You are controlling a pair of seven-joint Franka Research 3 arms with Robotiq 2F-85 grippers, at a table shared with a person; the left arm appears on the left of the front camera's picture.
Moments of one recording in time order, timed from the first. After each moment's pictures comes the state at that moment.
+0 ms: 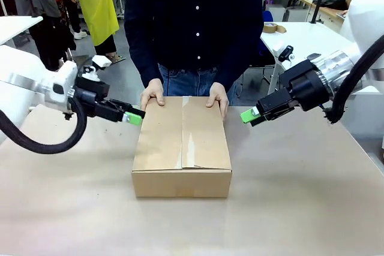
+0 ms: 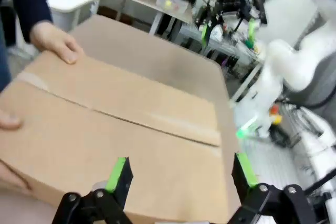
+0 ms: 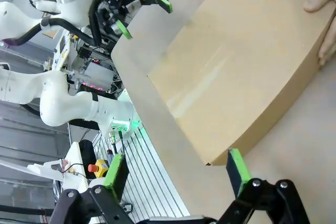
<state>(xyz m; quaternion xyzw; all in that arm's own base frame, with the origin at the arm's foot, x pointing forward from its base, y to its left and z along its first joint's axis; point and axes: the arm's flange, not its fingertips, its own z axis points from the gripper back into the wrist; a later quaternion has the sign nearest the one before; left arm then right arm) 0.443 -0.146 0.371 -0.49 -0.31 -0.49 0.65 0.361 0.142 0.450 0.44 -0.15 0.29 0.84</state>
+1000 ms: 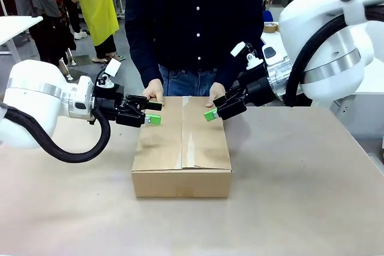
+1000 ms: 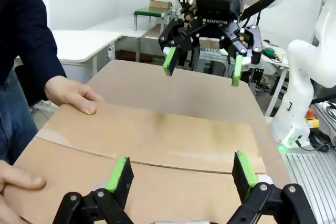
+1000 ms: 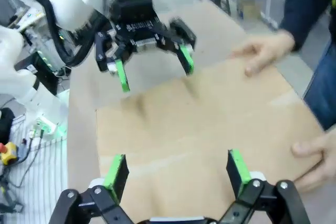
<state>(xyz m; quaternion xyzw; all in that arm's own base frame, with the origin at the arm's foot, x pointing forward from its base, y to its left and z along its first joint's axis) 0.455 -0.180 0.349 -0.48 -0.43 -0.49 0.59 0.419 0.220 0.424 0.35 -0.35 0.49 0.72</state>
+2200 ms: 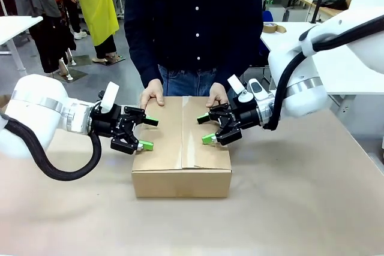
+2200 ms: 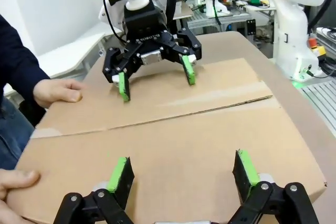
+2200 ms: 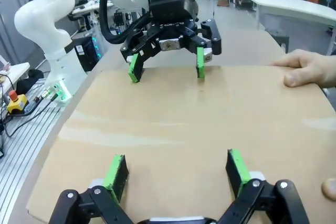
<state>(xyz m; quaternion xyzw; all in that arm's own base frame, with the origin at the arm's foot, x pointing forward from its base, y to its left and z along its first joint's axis) 0.448 -0.166 0.297 -0.39 -0.46 -0.61 0.51 0.483 0.219 0.301 0.44 -0.37 0.59 0.57</state>
